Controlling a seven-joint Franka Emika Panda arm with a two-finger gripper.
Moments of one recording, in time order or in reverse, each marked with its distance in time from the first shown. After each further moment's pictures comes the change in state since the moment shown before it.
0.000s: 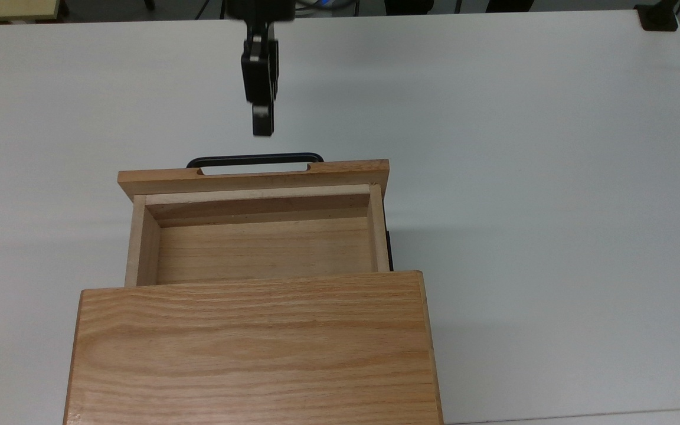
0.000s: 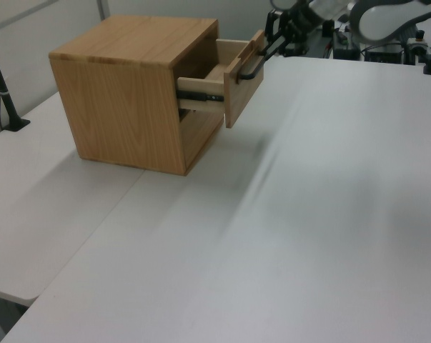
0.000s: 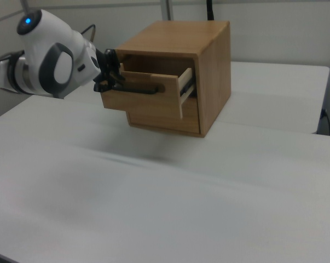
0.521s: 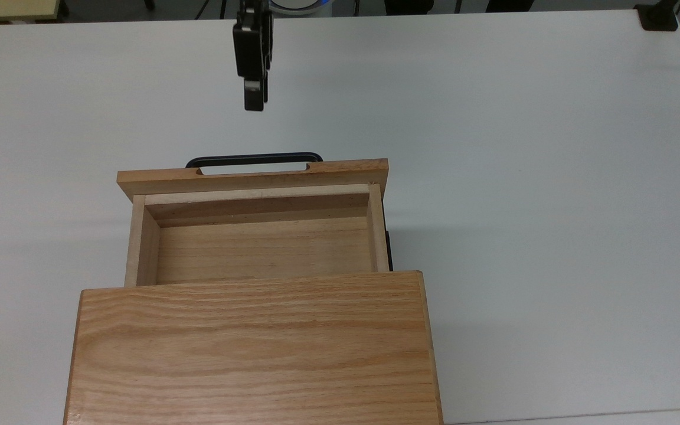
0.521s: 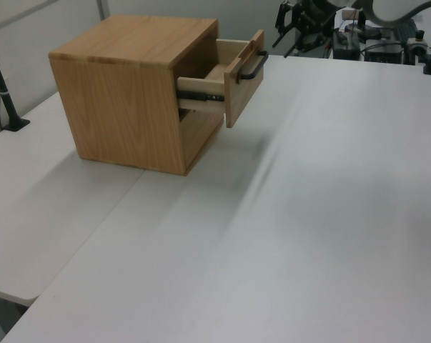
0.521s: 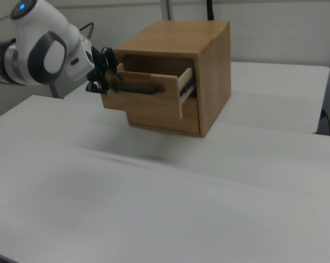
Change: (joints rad) arm -0.006 -0.068 -0.003 0.015 0.000 -0.203 0.002
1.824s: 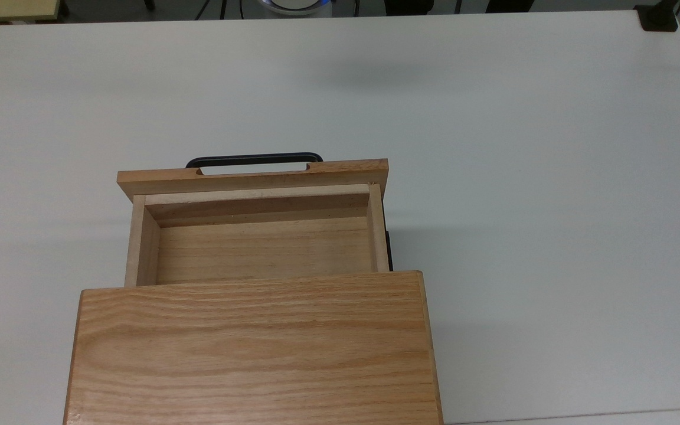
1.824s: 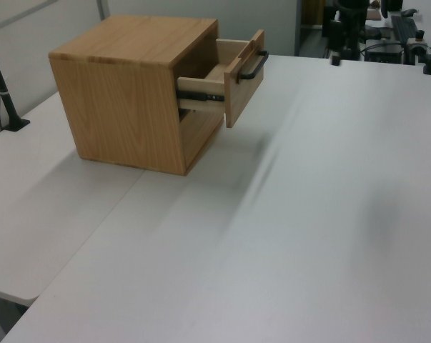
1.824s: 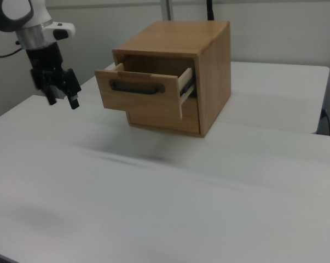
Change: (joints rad) arm 0.098 -0.023 0.019 0.265 0.021 -0.957 -1.463
